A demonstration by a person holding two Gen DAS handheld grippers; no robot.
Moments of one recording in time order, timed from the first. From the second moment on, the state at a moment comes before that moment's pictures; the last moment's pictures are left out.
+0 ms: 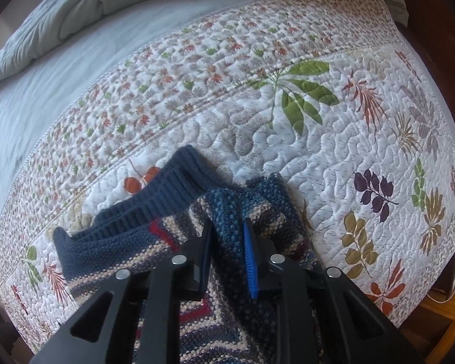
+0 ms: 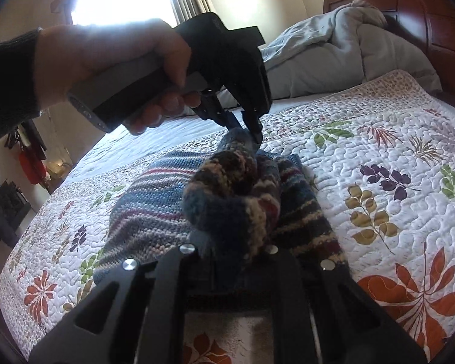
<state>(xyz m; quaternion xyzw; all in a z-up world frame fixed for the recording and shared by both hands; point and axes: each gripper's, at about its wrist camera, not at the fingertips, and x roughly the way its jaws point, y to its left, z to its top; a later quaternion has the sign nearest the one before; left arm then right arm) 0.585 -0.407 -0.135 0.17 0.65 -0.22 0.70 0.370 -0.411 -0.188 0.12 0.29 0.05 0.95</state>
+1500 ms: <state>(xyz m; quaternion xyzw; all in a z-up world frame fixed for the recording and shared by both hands) 0.387 -0.243 -0.114 0.04 0.46 -0.39 0.80 0.472 -0.484 -0.225 0.41 0.57 0.26 0.67</state>
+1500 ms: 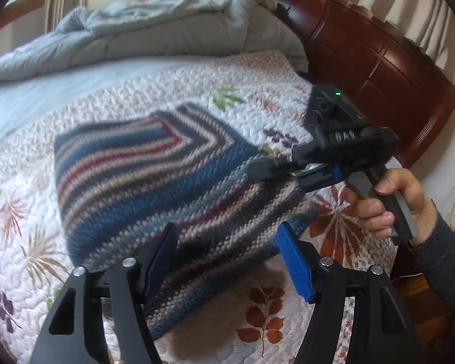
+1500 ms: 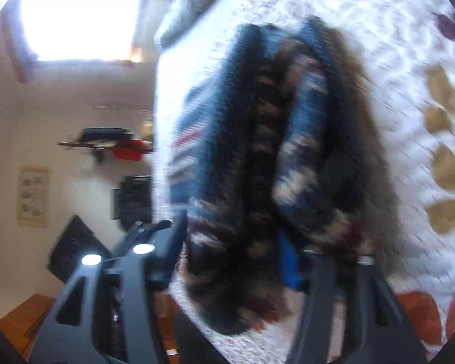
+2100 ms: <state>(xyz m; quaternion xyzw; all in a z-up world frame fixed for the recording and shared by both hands) 0.403 -0.245 -0.128 0.02 0.51 -0.39 0.77 0.428 -0.504 -0.166 0.35 0.52 0.25 0.74</state>
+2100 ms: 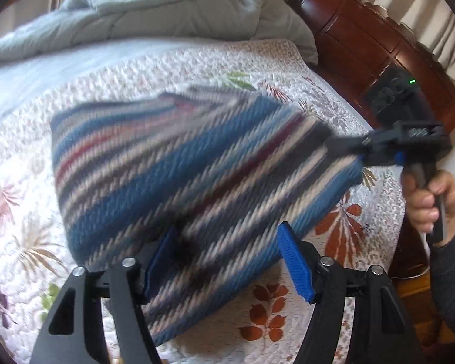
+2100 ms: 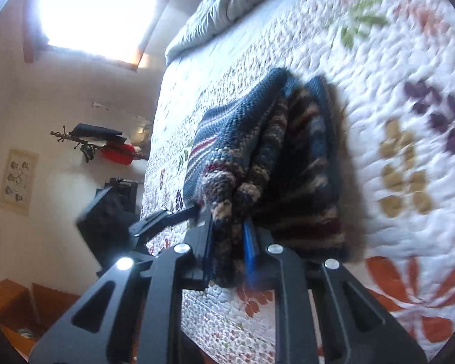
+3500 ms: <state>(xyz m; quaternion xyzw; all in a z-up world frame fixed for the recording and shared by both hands) 0.446 -0.222 -0.121 0.01 0.51 -0.38 0.77 0.563 -0.504 -0.197 0.31 0.52 0.26 0.75</state>
